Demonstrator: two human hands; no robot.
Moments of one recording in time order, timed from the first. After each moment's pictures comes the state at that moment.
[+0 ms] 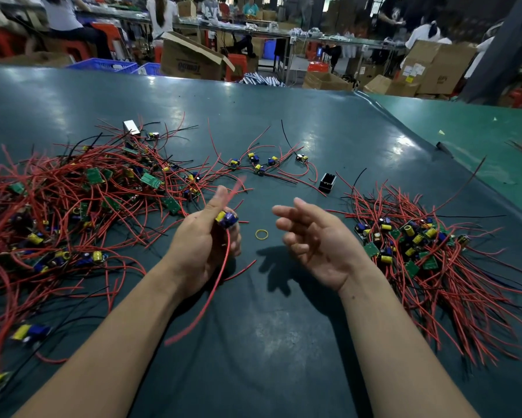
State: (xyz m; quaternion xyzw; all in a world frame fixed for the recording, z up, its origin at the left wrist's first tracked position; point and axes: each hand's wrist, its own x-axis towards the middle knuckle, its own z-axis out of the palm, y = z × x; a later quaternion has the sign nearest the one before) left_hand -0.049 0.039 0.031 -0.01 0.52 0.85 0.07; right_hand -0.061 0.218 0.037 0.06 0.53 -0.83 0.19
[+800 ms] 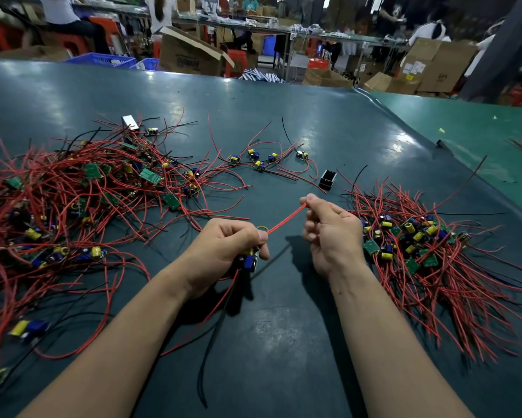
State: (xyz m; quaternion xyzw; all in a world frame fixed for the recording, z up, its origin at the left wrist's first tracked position) left_hand -0.035 0.040 0.027 0.12 0.71 0.68 0.09; right_hand -0.071 0.211 0.024 0.13 0.53 -0.83 -0.10
